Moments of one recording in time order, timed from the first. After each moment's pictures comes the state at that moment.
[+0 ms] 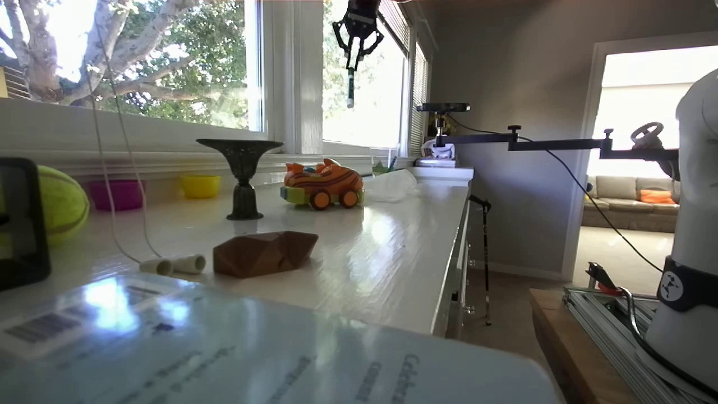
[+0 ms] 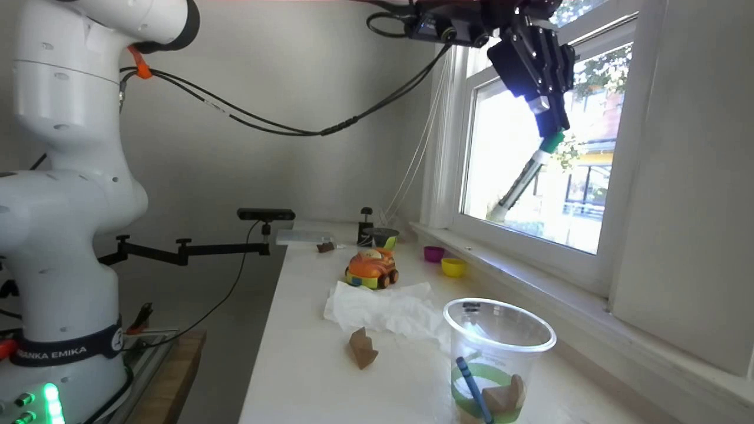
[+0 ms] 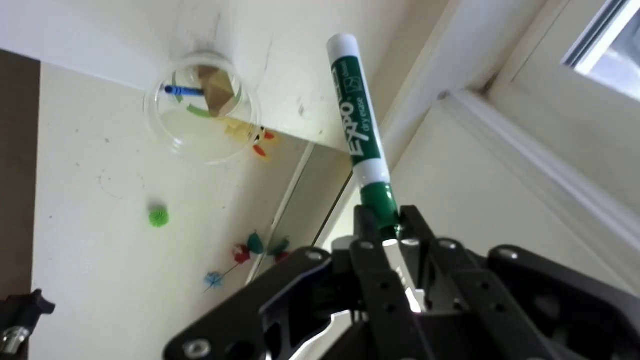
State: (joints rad) arm -0.22 0.03 -0.25 -1.55 -0.08 1.95 0.82
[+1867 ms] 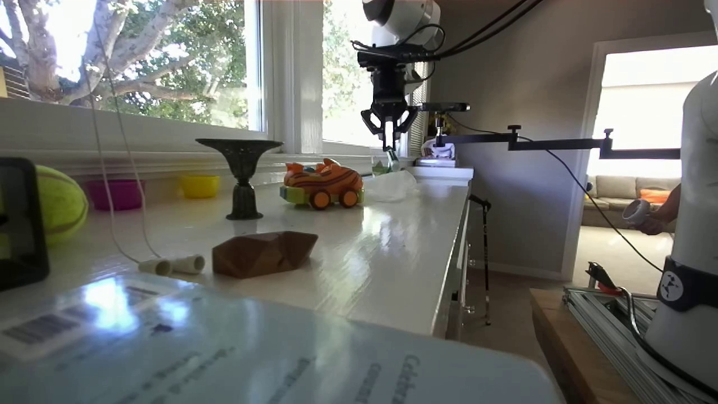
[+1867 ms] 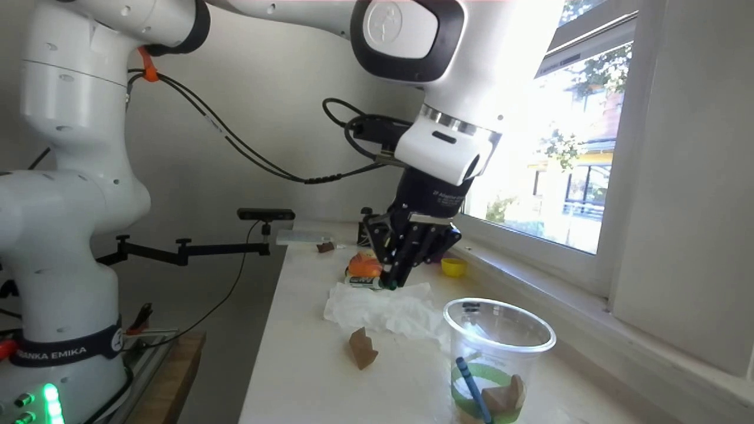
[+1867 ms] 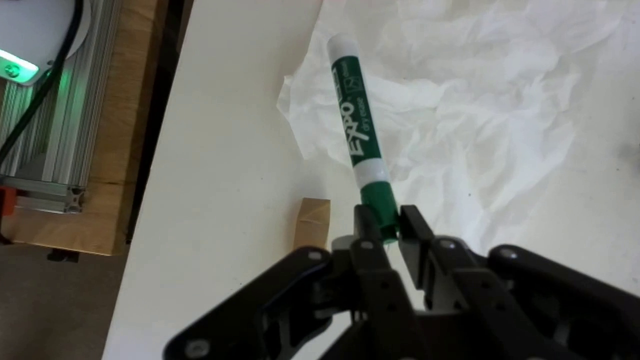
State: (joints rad) arm -0.28 0.10 -0.30 -1.87 0.28 1.64 0.80
